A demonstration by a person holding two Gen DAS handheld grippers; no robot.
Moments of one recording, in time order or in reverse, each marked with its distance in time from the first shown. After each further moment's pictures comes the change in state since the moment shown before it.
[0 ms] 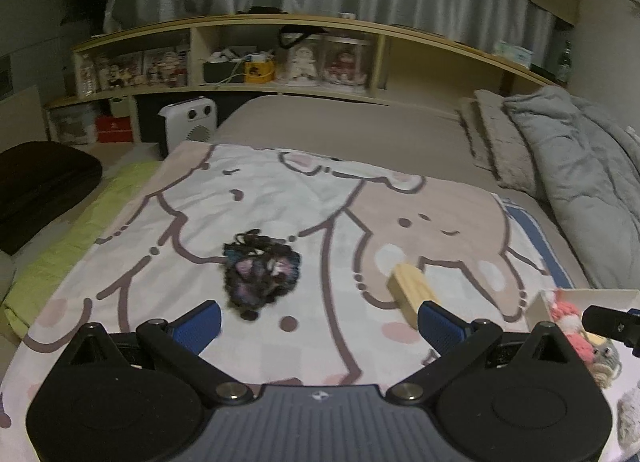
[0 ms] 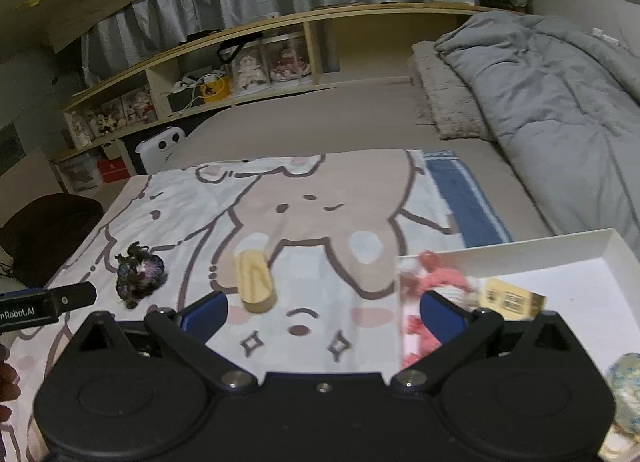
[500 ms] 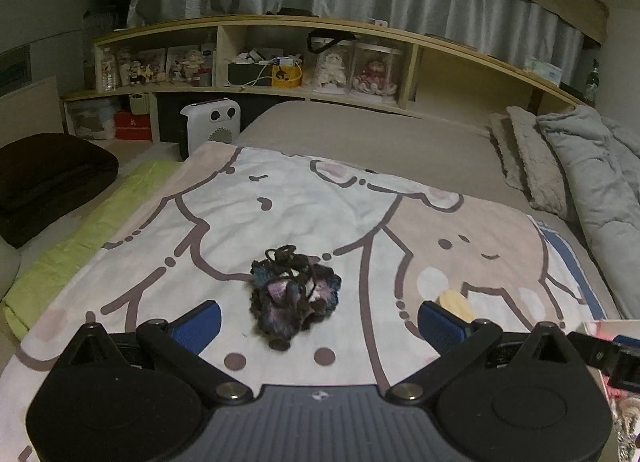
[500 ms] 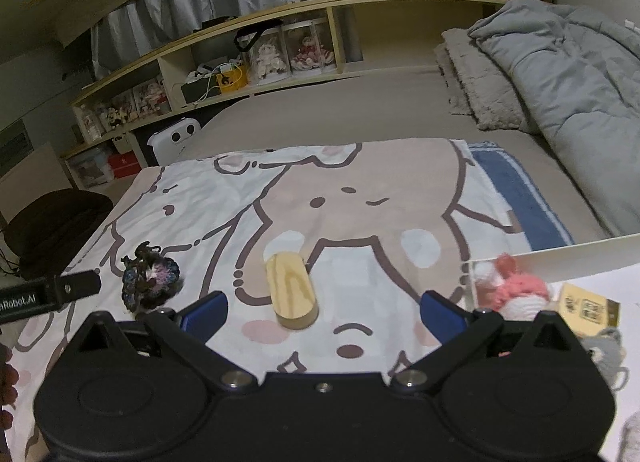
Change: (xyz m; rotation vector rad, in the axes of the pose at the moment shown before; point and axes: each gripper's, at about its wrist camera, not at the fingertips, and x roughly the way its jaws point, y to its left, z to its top) left arm 0.043 0.030 0.008 -0.050 -0.033 0.038; right arm 0.064 0.033 -0.003 0.001 0.006 0.036
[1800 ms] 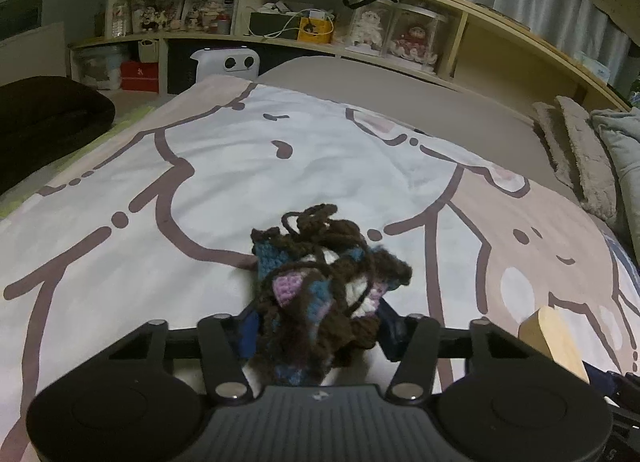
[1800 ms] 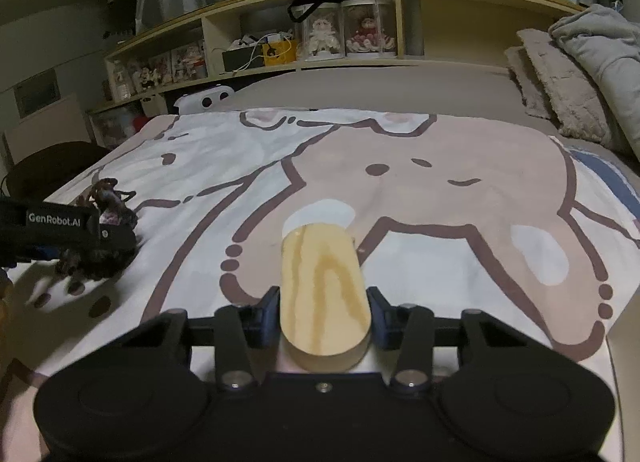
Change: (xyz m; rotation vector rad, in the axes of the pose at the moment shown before) left arm 0.131 0.026 -0.017 -0.105 0.076 0.017; right arm 0.134 0.025 -0.036 -0.165 -0.018 0.093
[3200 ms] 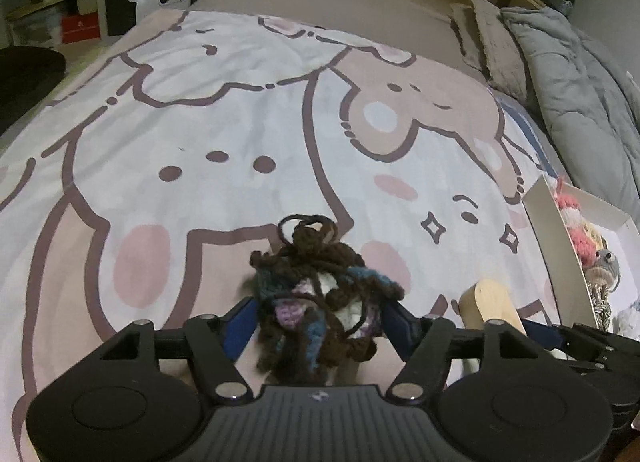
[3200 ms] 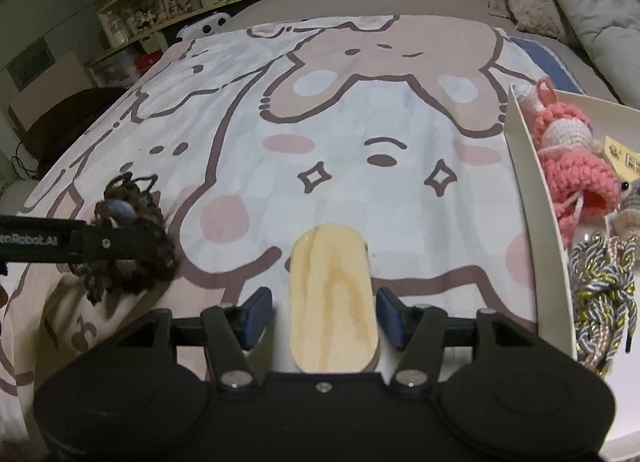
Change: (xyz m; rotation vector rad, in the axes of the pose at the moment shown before) left arm -0.136 -0.036 -0.082 0.129 0.279 -0.138; right arm -0.138 0.002 -0.068 0.090 0.286 0.009
